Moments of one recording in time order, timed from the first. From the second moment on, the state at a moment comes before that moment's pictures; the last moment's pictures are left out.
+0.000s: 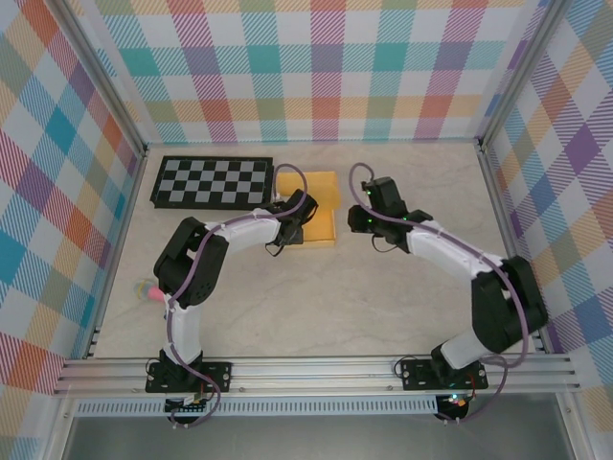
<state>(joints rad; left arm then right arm) -0.64 1.99 1.34 -0.55 -0.38 -0.57 0.48 1.48 0.98 -0.27 -0.03 0.49</state>
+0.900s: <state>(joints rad) -0.64 2.05 1.37 -0.31 0.07 0.02 0.35 1.22 0.81 -0.35 -0.01 0.52</state>
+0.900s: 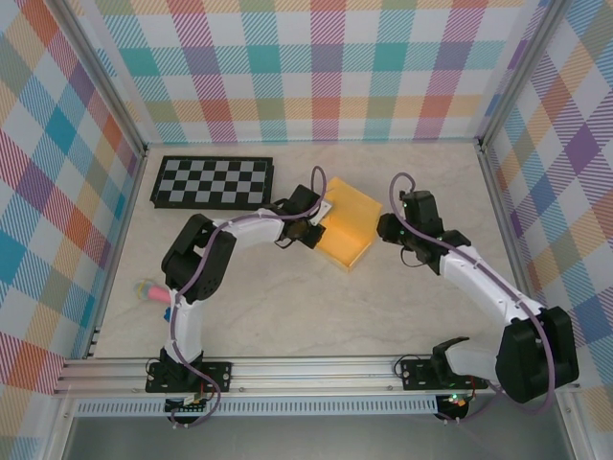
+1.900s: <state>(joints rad) -0.29 1.64 1.07 -0.18 0.21 -0.49 0.75 1.45 1.28 -0.76 0.22 0.83</state>
